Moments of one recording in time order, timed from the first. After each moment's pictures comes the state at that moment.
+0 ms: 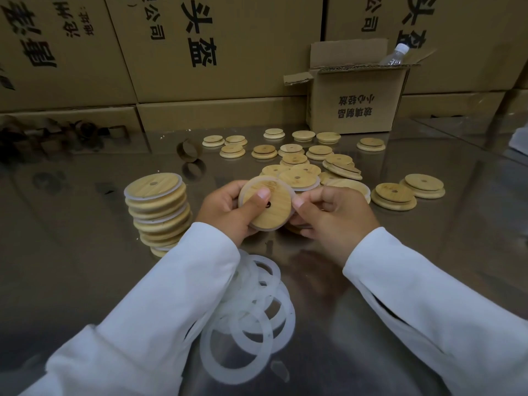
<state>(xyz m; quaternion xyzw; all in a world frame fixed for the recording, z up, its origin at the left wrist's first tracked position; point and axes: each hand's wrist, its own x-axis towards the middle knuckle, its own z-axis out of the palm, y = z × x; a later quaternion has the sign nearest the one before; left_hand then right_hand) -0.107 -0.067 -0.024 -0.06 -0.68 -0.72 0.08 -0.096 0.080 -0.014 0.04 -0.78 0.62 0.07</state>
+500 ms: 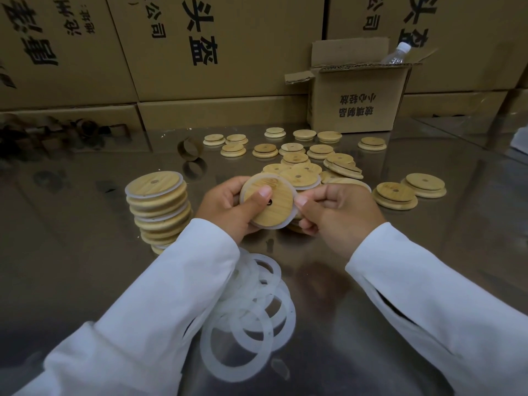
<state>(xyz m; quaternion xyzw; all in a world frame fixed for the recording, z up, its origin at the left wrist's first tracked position) -0.107 -0.068 -0.021 -0.08 -0.67 -0.73 0.07 -0.092 0.079 -0.007 0.01 -0.76 0.65 0.06</state>
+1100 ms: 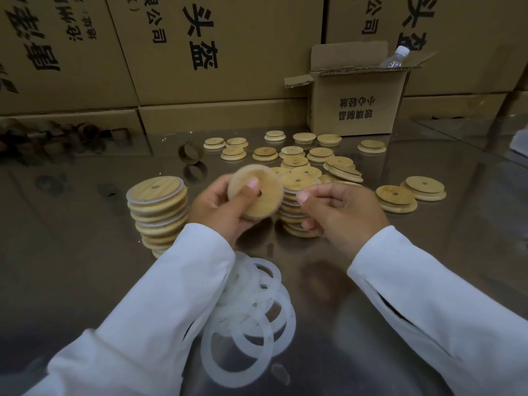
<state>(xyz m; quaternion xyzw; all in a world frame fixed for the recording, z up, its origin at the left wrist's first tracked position) -0.104 -0.065 -0.015 -0.02 -0.59 -0.80 0.11 -0.093 0.086 -0.006 0.02 -0.77 0.64 0.08</state>
